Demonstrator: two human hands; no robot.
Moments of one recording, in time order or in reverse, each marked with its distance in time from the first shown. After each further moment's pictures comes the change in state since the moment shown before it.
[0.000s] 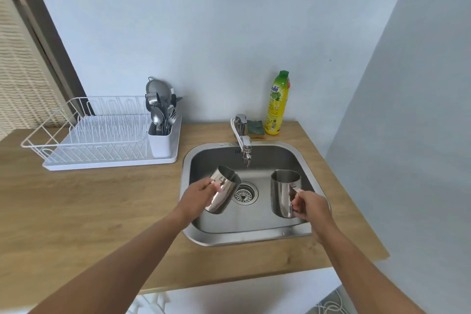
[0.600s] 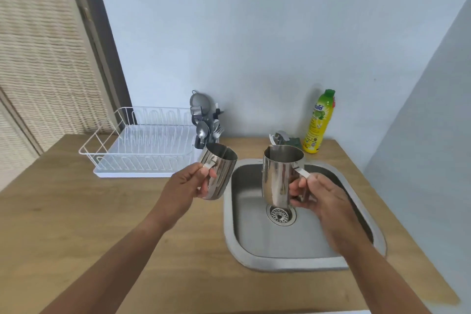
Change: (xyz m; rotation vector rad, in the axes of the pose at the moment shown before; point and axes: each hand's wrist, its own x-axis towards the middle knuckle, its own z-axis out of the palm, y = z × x) left_hand -0.041 0.040 -0.150 -0.201 0.168 0.211; right_hand -0.096 -0.092 0.115 0.133 -0.357 -0.448
